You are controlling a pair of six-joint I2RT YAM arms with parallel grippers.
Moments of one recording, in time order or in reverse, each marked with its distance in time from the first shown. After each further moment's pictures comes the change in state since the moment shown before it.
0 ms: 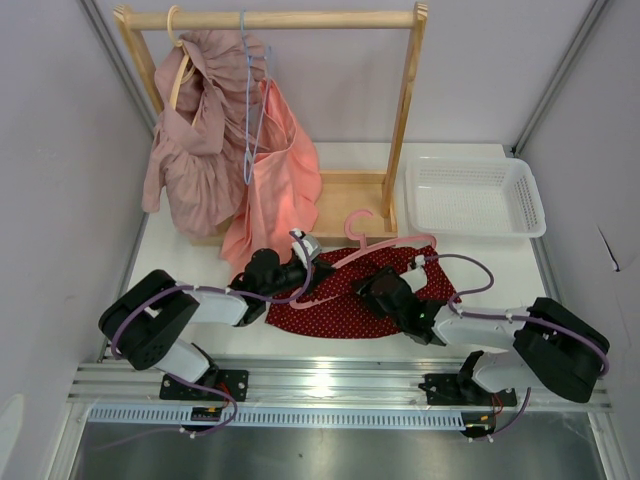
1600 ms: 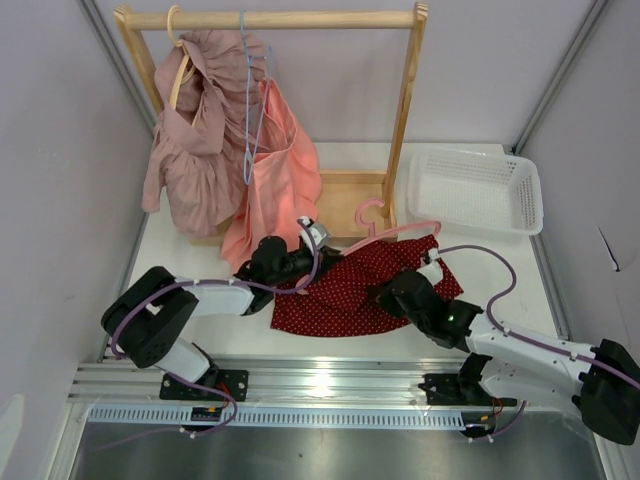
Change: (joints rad) left arm -0.007 0.009 0.120 -0.070 0.000 0.025; right arm -0.012 -0.318 0.056 -0.339 -0.050 -0.125
